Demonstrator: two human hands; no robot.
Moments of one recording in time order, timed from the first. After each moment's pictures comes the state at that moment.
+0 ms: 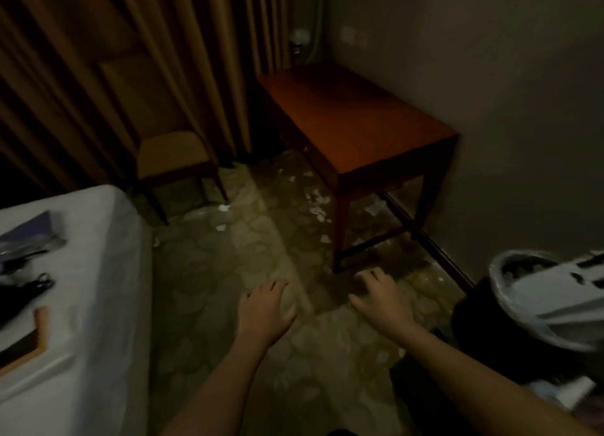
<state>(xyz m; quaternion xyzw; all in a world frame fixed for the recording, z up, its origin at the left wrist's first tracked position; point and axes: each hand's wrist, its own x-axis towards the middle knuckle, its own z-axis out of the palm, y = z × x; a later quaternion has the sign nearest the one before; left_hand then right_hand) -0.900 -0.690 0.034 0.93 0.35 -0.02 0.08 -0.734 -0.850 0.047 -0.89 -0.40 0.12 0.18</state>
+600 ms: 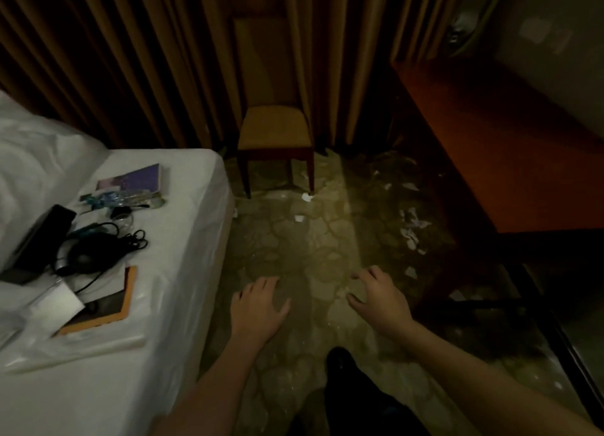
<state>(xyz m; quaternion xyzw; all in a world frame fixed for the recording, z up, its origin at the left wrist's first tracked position) -0.993 -0.425 -0.003 0.83 0.54 0.04 0.14 -0.774 -0.509 0.025 -0.81 -0.55 0.16 0.12</state>
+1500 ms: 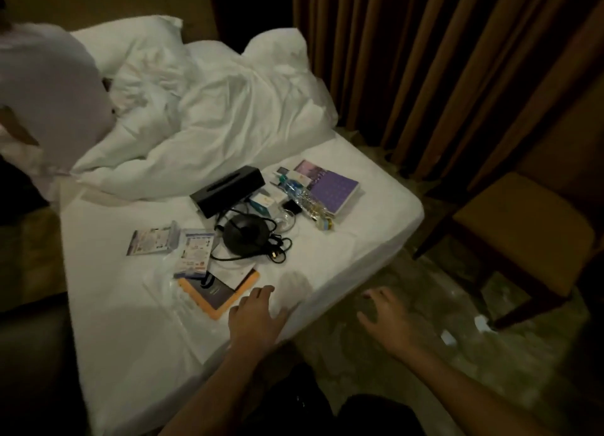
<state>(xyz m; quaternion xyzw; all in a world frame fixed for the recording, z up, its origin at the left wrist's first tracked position) -1.140 -0.132 -0.031 0.43 0.88 0.10 0.18 -0.919 -0.002 -0.027 -0.49 -0.82 0.30 0.04</state>
